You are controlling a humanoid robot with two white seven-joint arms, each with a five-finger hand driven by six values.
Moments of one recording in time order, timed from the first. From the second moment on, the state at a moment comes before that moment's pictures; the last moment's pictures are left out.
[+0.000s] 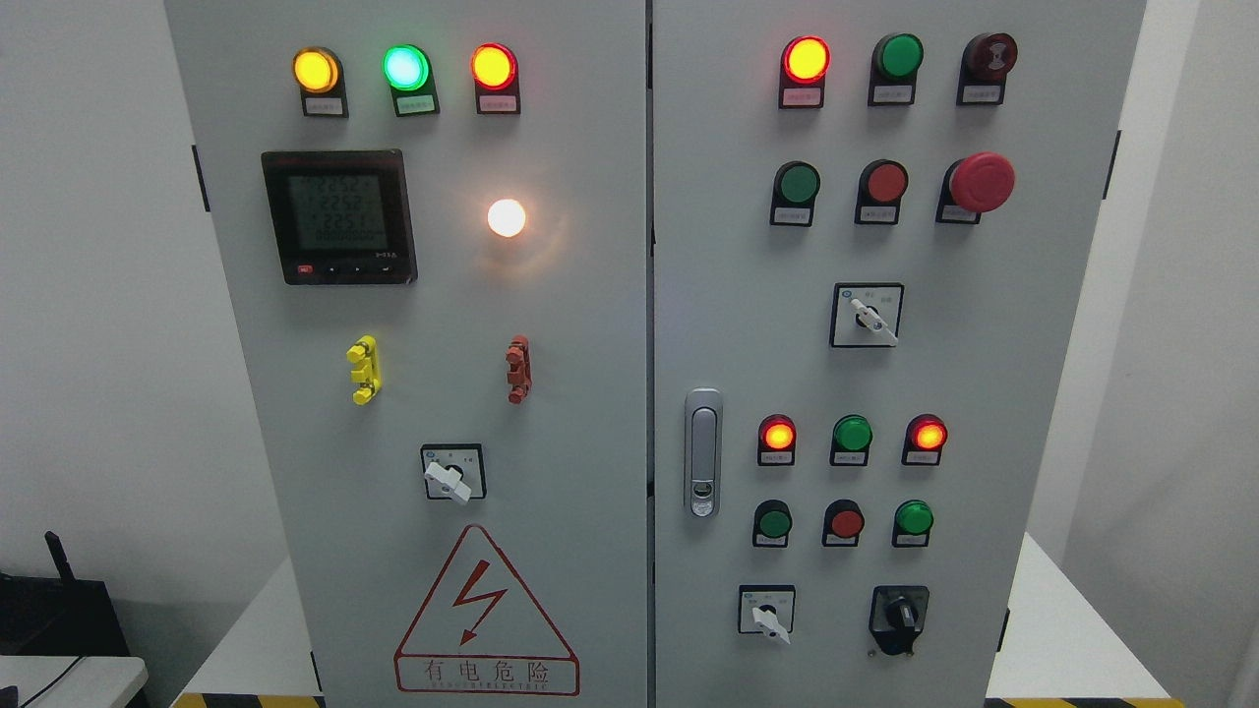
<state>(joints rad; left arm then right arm) 0.20 -0.07 0.43 -1.65 -0.27 -0.36 -0.05 0.09 0.12 0.00 -0.13 0.00 0.00 0.00</state>
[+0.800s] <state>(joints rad) 0.31 -0.01 0.70 -0.89 -0.23 -0.31 -0.17 0.09 0.12 0.00 -0.13 0.00 0.00 0.00</state>
